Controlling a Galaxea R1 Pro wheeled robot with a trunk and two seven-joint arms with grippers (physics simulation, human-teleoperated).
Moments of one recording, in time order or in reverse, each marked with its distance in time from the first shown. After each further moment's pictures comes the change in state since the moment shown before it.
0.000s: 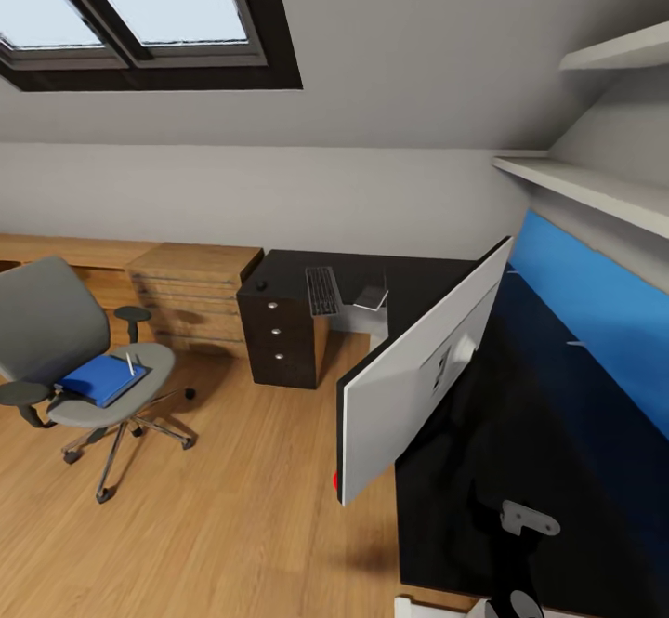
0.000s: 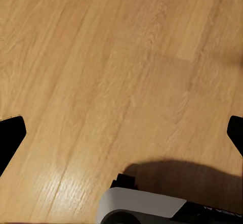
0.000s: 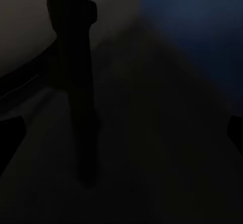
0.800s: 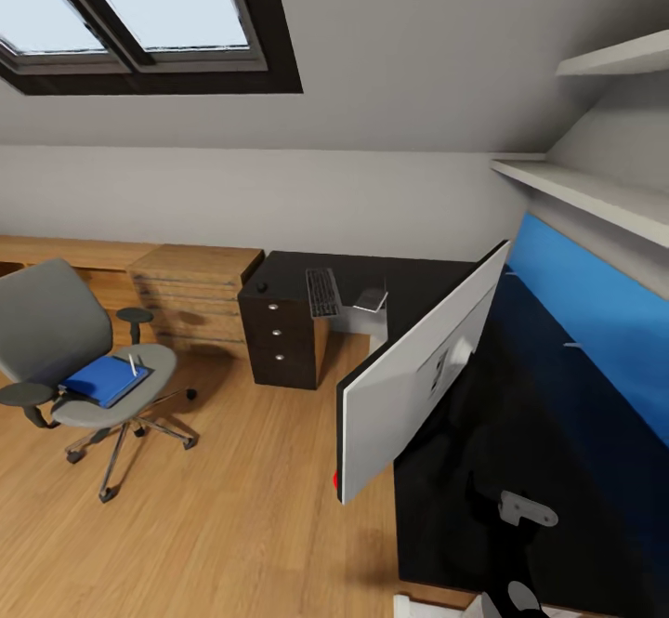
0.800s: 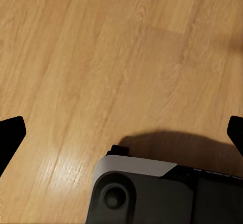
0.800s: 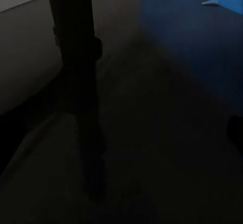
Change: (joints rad) left arm 0.008 -0.055 0.000 0.097 -0.043 -0.035 0.007; right arm 0.000 0.004 0.000 -0.051 -0.005 0.002 -0.004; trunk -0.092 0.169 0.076
